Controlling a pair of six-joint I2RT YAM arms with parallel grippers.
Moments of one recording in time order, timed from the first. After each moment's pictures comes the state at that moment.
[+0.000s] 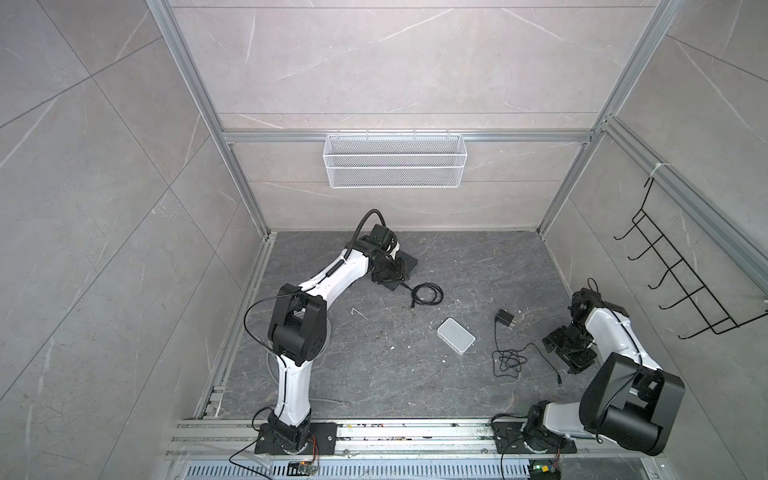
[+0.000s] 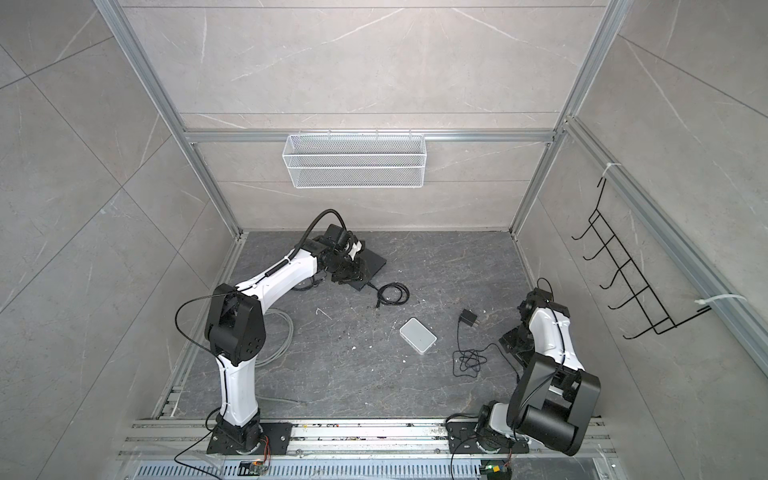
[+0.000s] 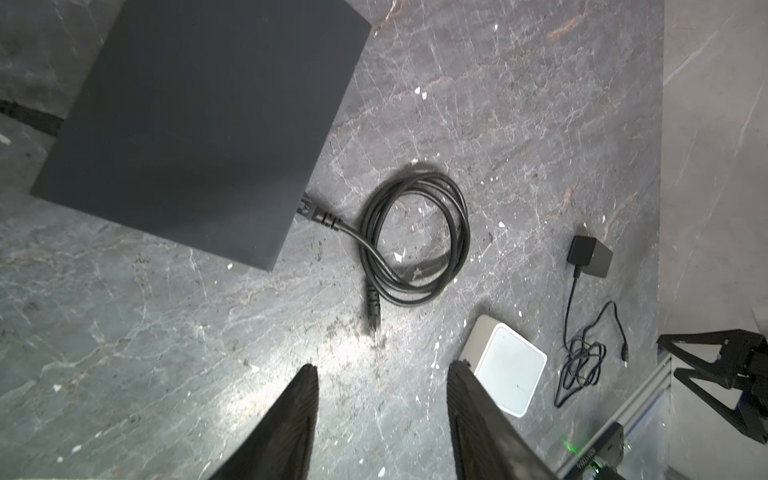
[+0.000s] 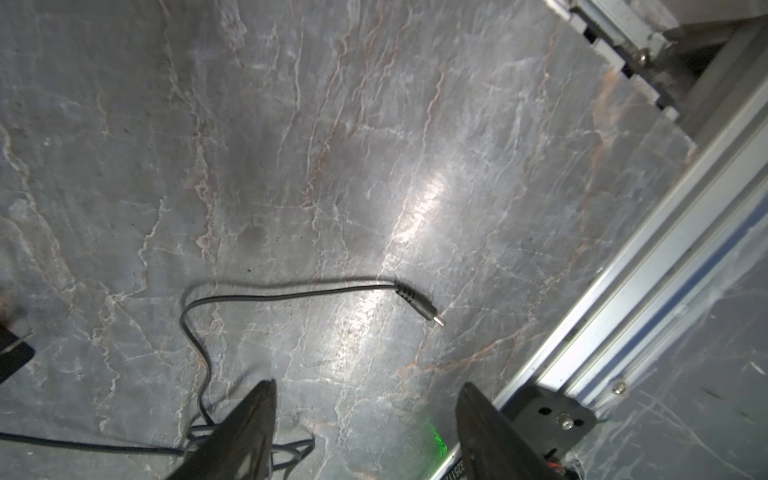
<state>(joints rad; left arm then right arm) -0.52 2.02 1.74 -0.78 0.35 -0.41 -0.48 1.37 0.89 -1.10 0.11 0.61</state>
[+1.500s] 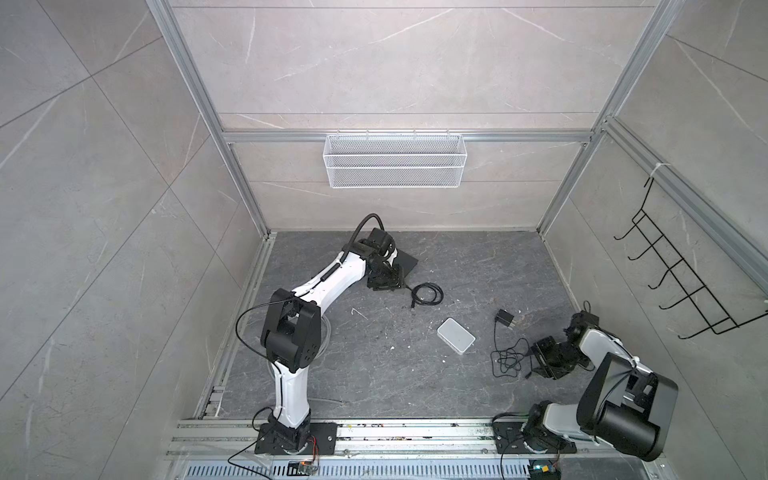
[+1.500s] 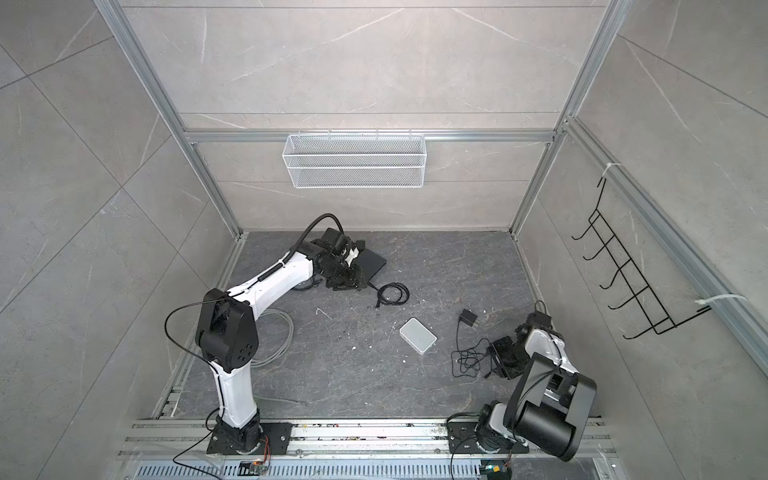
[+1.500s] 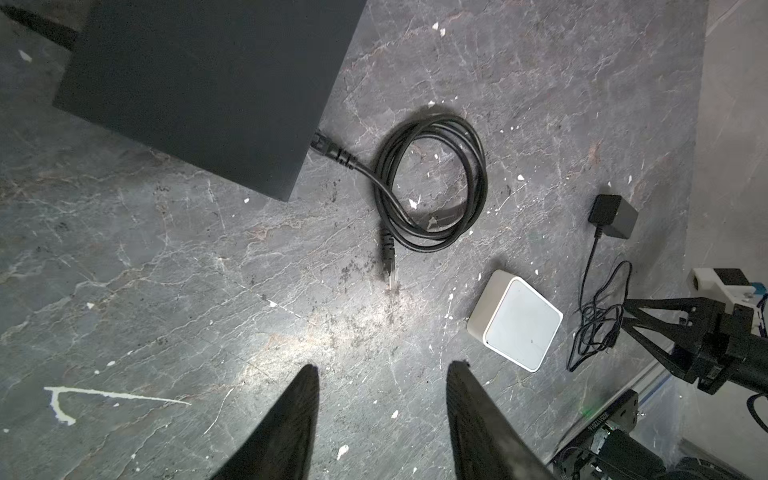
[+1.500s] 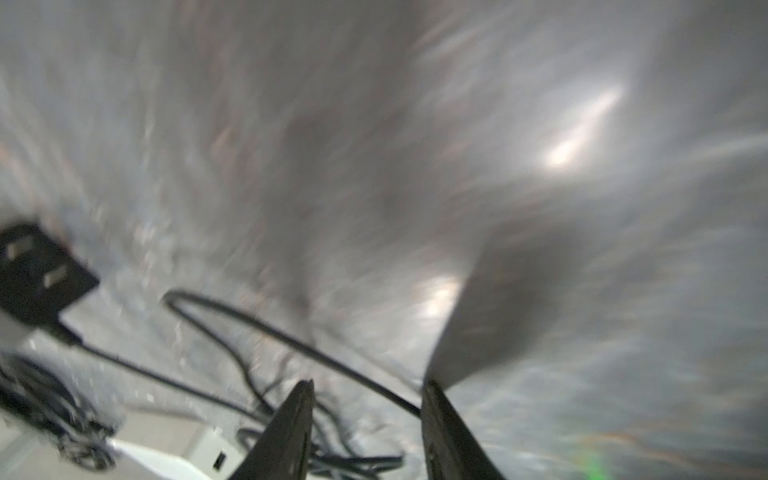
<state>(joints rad) -0.53 1.94 1.66 -0.85 0.32 -0.38 -0.49 1.36 0.63 -0.79 -0.35 0.63</state>
